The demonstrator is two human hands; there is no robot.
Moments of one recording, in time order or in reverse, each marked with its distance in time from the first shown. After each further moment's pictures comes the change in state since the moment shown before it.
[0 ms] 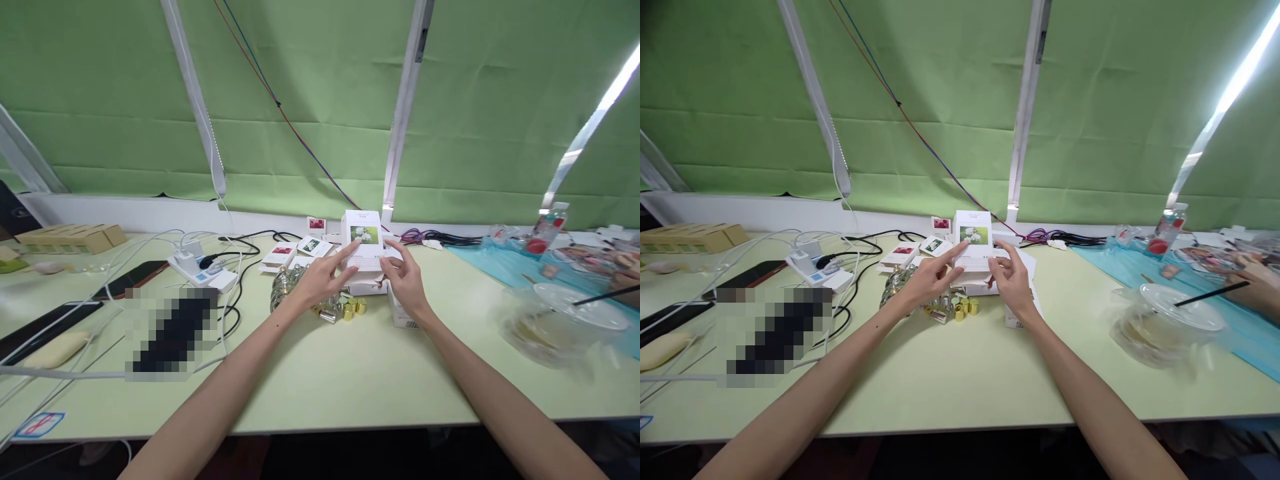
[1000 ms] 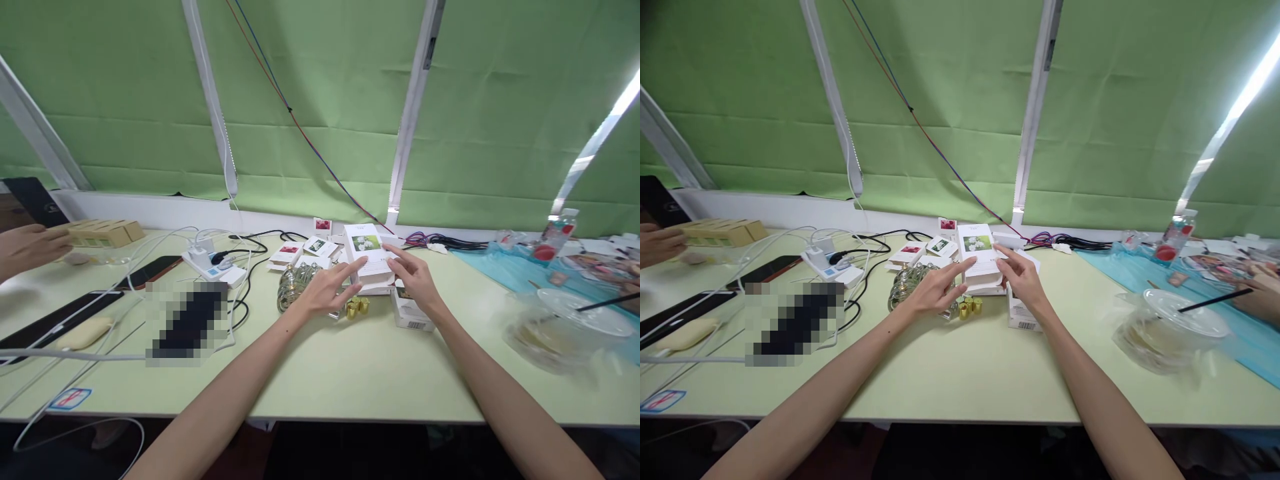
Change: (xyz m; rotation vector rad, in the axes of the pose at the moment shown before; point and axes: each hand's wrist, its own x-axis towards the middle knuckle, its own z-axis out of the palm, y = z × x) left_hand -0.022 -0.007 0.008 0.186 -0.034 0.216; right_hand 0.010 -0.008 -0.021 -0.099 -0.145 0.045
